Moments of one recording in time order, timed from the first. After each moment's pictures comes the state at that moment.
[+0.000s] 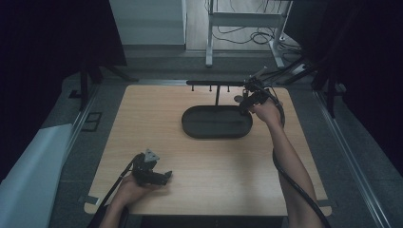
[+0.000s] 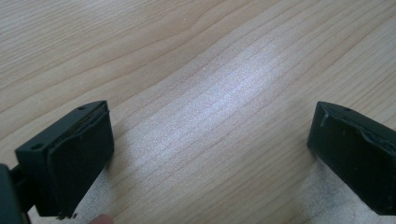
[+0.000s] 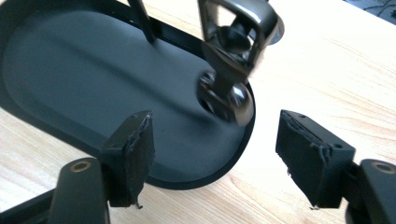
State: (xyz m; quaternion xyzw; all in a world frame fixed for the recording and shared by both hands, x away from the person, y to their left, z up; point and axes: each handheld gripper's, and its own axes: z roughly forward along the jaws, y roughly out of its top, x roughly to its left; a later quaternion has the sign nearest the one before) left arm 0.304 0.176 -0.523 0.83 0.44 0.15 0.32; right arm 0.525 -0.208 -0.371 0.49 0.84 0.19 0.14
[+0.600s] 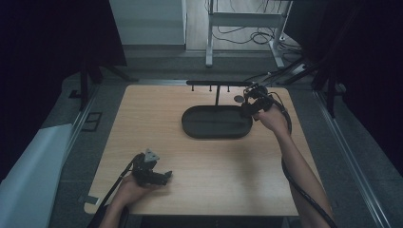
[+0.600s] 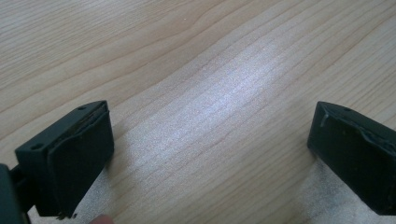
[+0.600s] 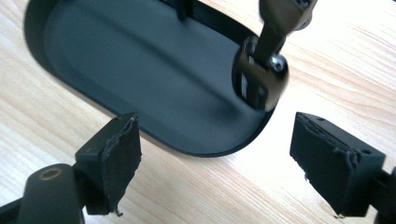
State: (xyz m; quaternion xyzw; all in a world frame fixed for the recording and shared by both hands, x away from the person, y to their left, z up) left arm 0.304 0.176 -0.523 0.83 0.44 0.15 0.32; right arm 0.494 -0.215 -0.370 0.46 0.86 0.21 0.11
